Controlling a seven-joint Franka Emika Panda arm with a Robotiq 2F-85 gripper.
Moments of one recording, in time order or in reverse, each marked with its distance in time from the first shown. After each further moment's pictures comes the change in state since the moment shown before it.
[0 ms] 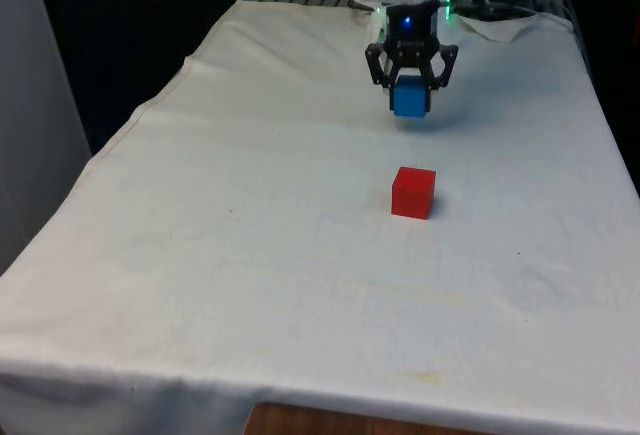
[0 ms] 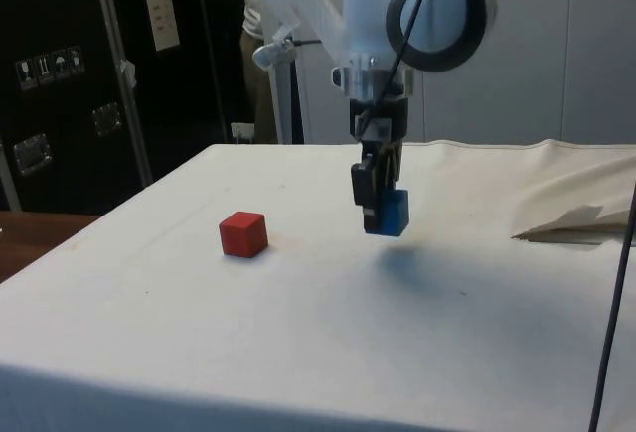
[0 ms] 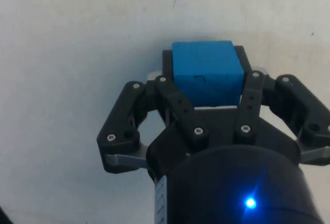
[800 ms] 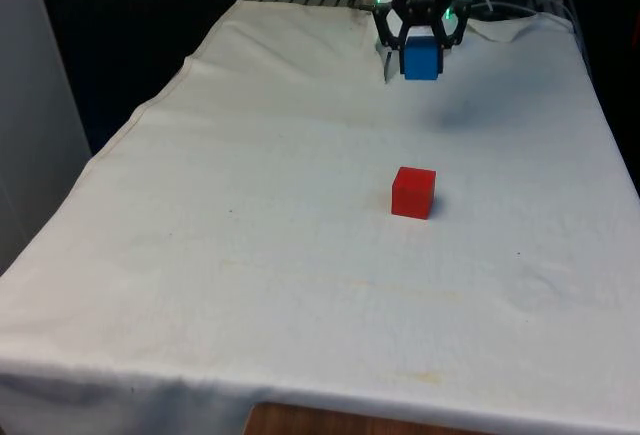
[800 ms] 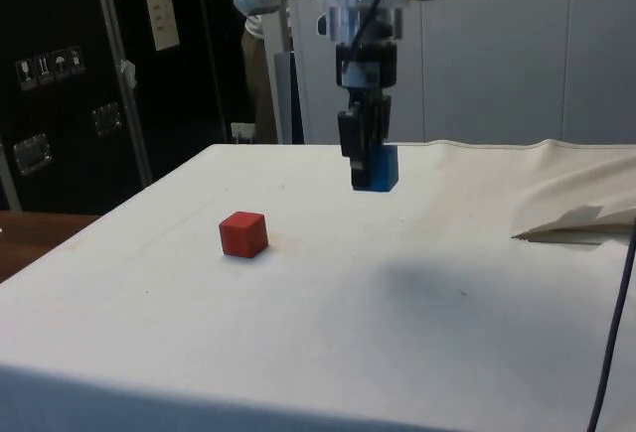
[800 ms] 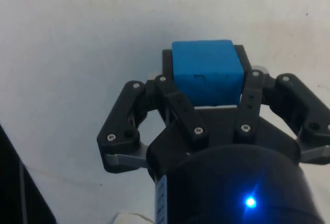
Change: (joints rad) arm 0.000 -0.198 0.009 0.033 -0.007 -0.235 -0.001
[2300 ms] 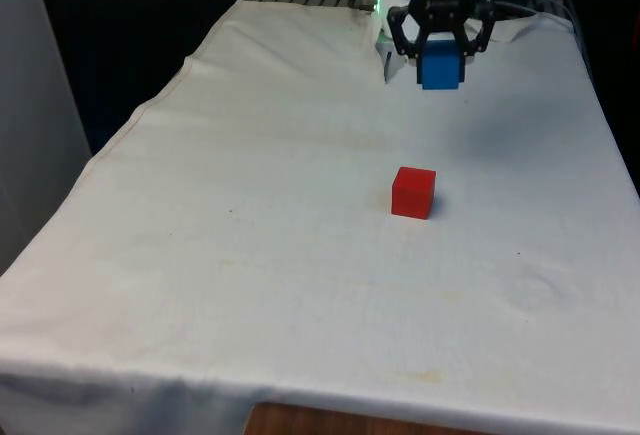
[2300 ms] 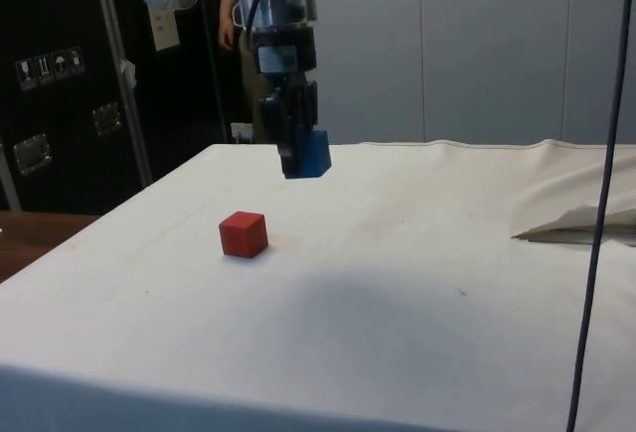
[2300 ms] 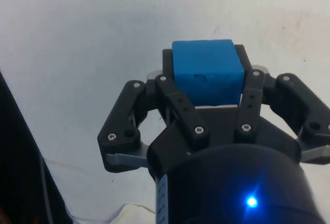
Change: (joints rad) arm 0.004 0.192 0.034 0.363 -0.030 -0.245 0.006
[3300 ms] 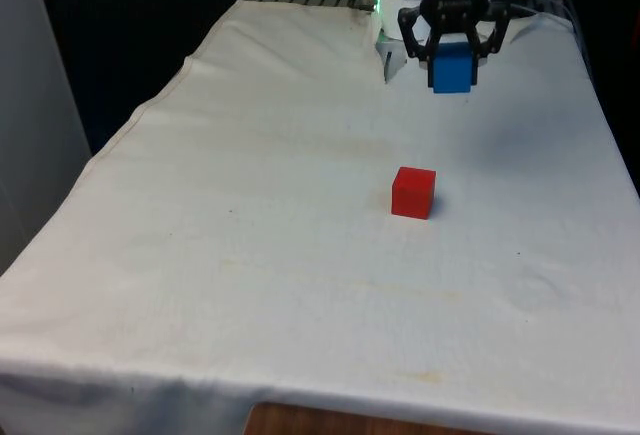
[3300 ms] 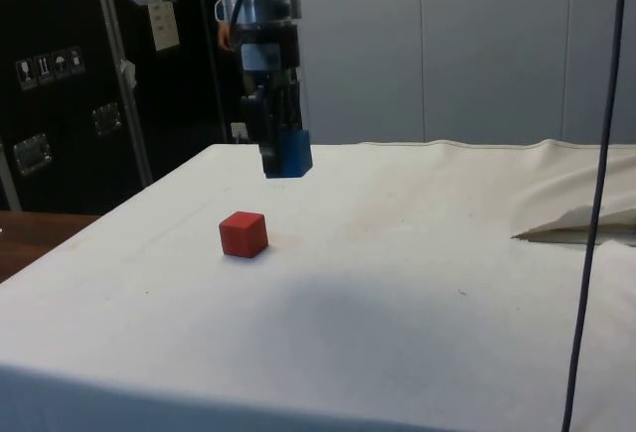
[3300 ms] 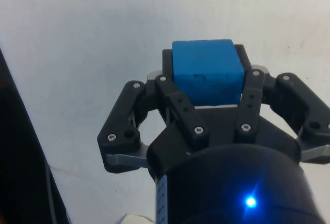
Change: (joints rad) arm 0.006 0.032 0.018 0.053 -0.002 0.010 -0.009
